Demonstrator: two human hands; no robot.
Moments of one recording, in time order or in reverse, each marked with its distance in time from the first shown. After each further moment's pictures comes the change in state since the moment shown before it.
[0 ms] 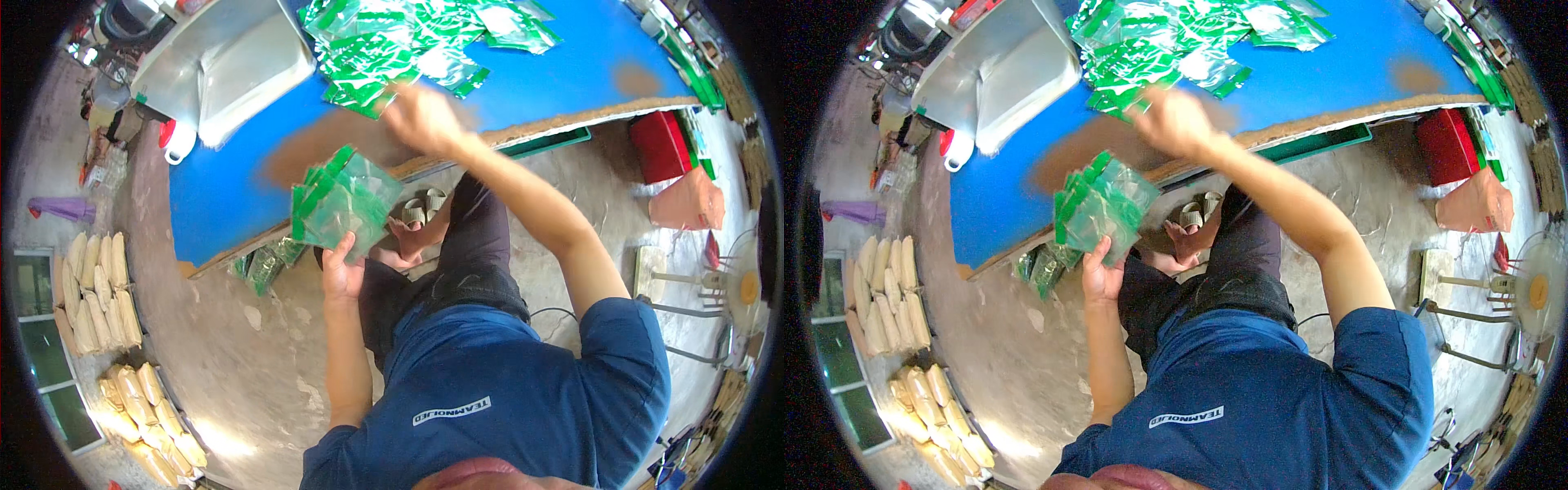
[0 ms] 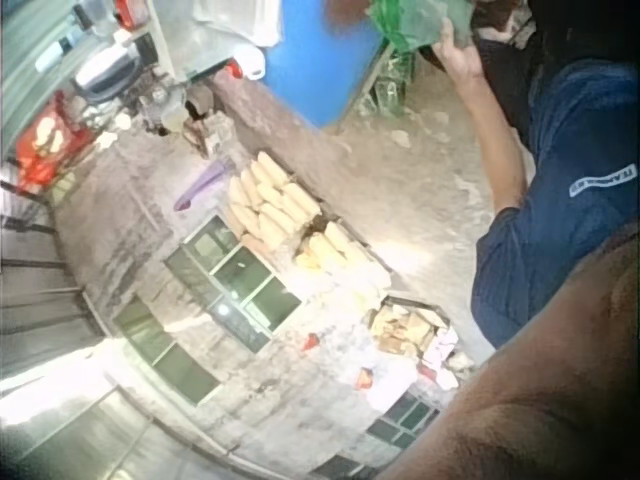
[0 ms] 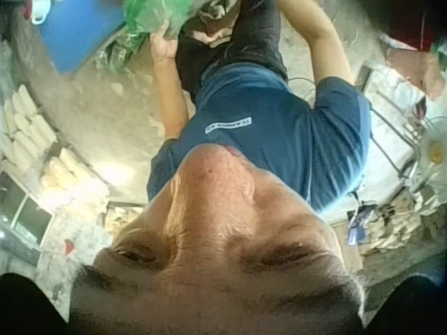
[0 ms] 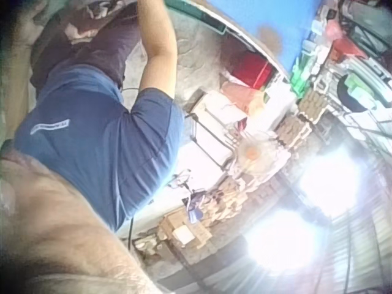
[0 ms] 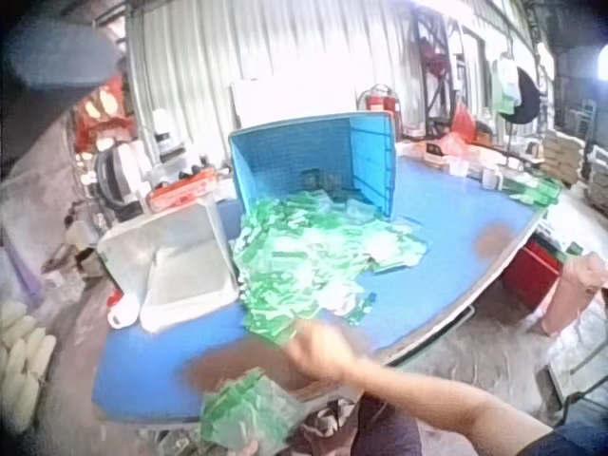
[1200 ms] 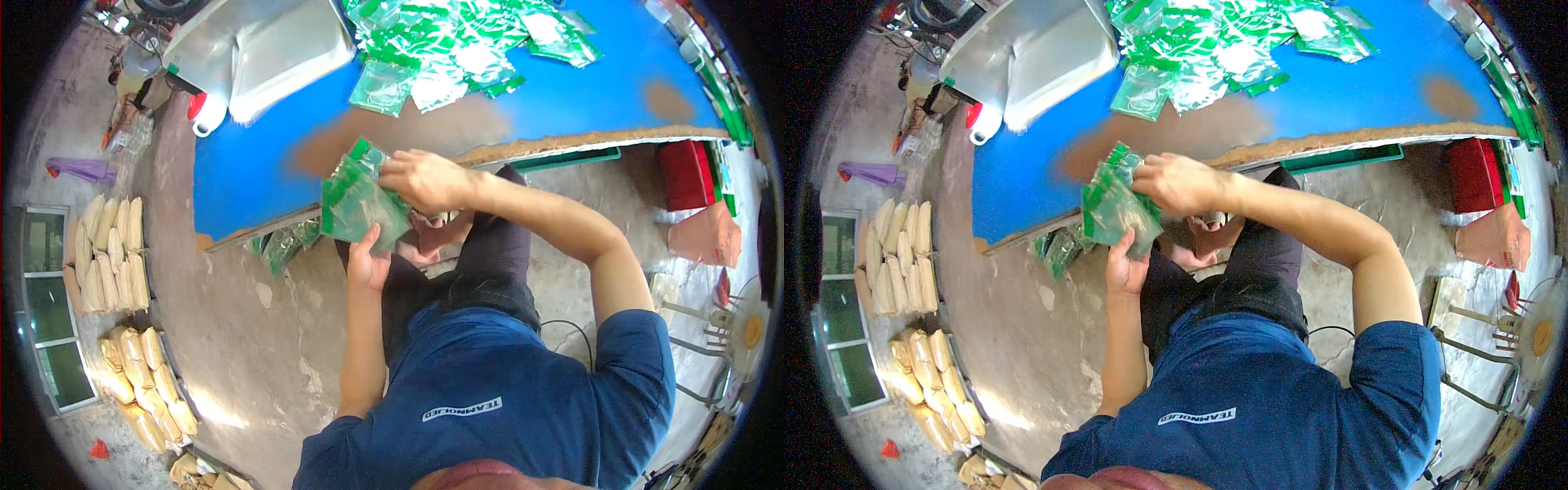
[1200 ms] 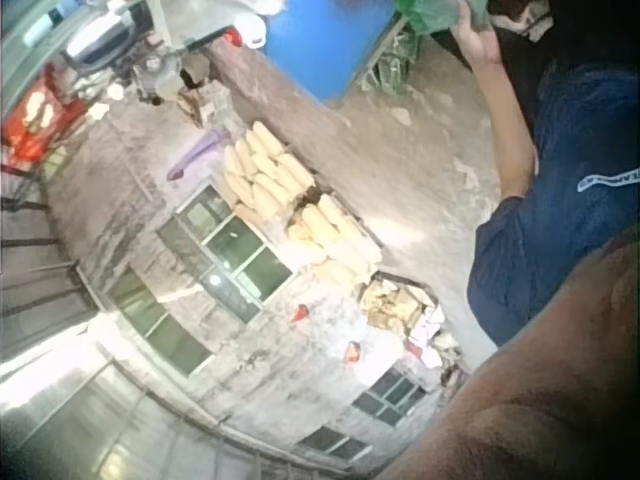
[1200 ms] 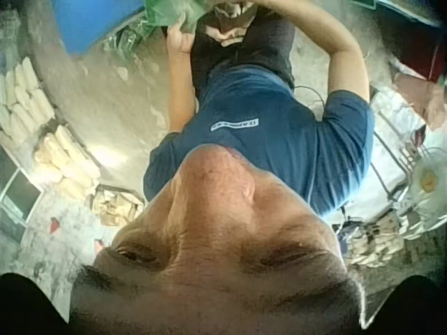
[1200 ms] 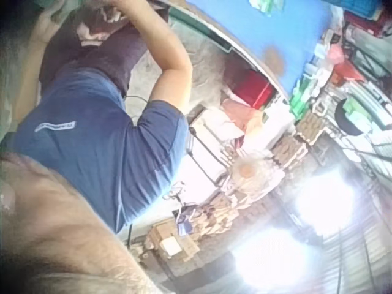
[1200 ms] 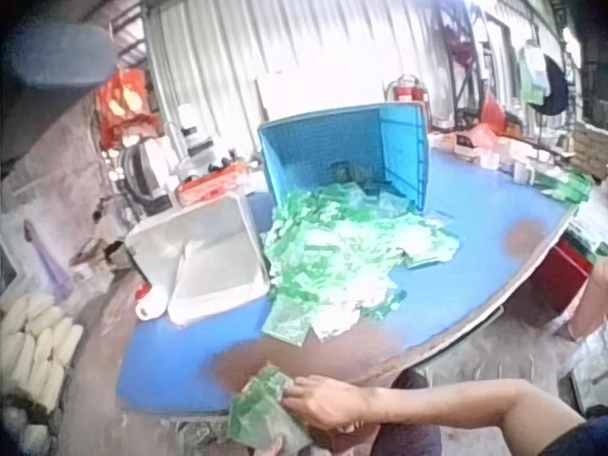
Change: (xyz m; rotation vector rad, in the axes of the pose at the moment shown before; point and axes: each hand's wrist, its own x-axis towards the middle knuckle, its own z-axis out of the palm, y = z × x) left_hand -0.001 -0.012 0.007 -0.061 0.065 0.056; right_hand -0.044 -0.029 0.023 0.067 -0.602 -0.638
